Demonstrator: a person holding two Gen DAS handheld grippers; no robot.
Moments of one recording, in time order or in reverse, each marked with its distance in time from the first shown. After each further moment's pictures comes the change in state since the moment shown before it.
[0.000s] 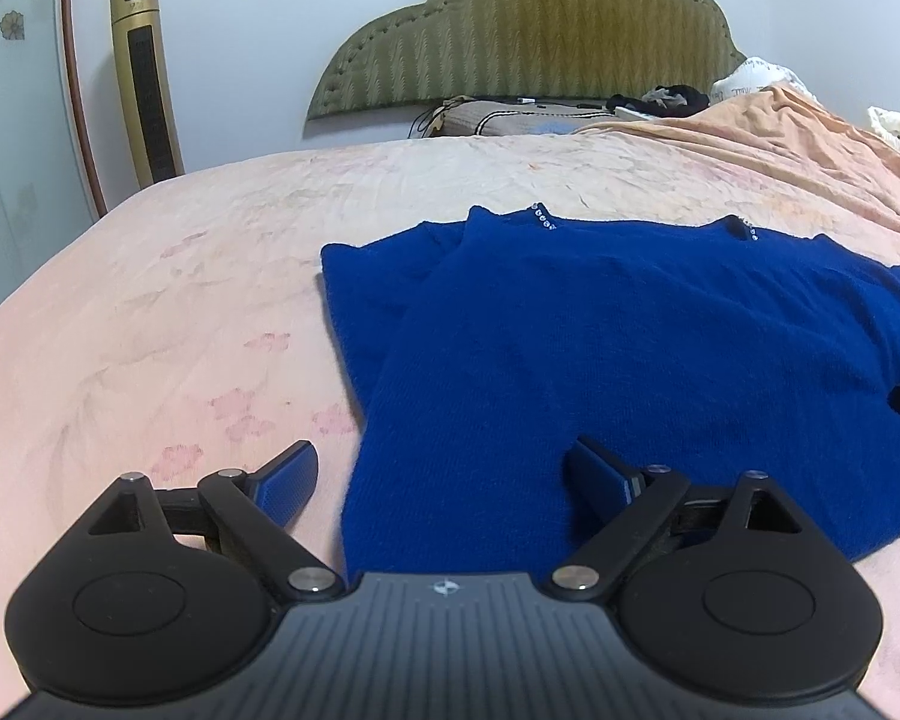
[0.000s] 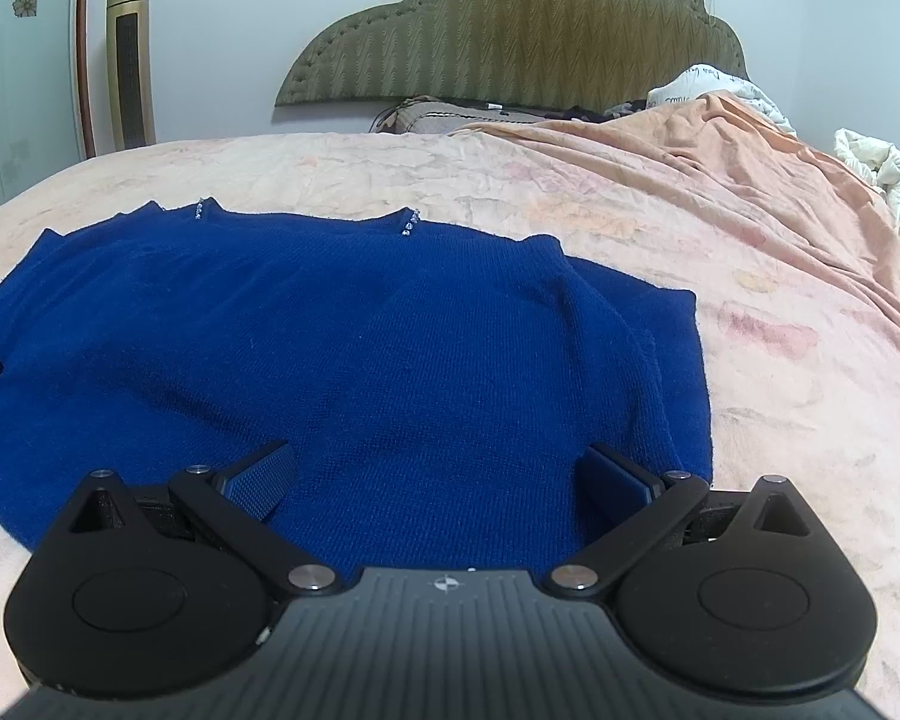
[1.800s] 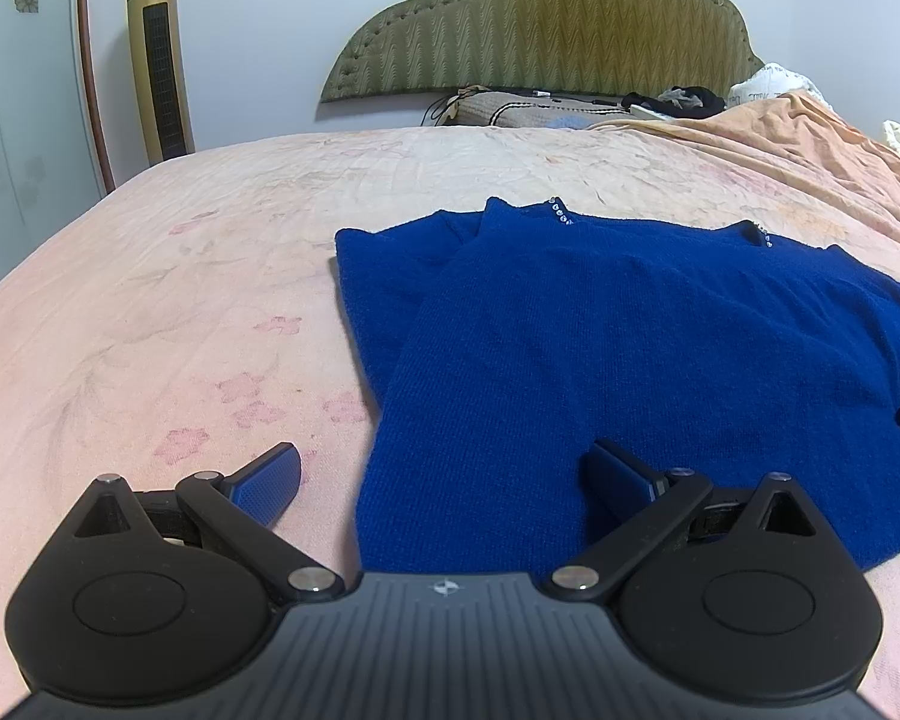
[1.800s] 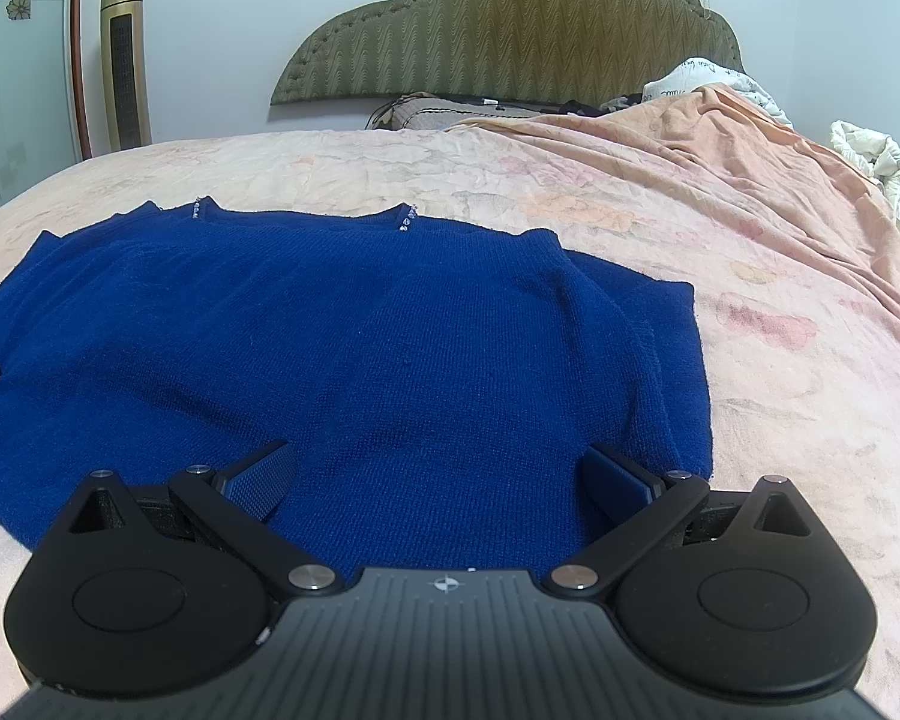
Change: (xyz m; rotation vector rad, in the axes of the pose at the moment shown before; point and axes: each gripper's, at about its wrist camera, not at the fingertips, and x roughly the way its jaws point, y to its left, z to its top) left arm 0.003 0.005 0.001 -0.043 0.024 0.005; right arm -0.001 0.001 0.000 0.013 0.010 -0.006
